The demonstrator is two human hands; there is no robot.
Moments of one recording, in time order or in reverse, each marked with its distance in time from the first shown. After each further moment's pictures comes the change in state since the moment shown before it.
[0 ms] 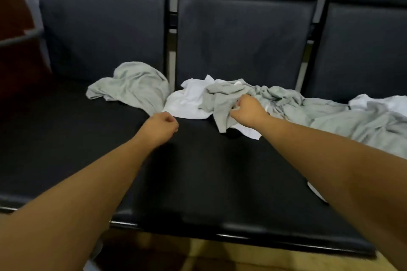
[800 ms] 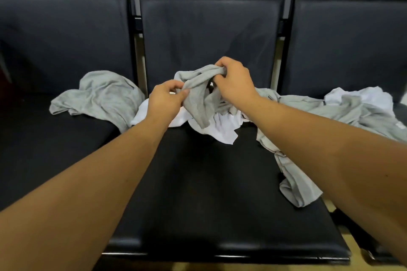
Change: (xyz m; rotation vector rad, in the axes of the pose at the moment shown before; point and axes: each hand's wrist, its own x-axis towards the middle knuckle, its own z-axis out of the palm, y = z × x) left_hand 0.050 0.100 0.080 -0.306 0.142 0.341; right_hand 0.024 0.016 -0.064 0.278 0.351 -0.288
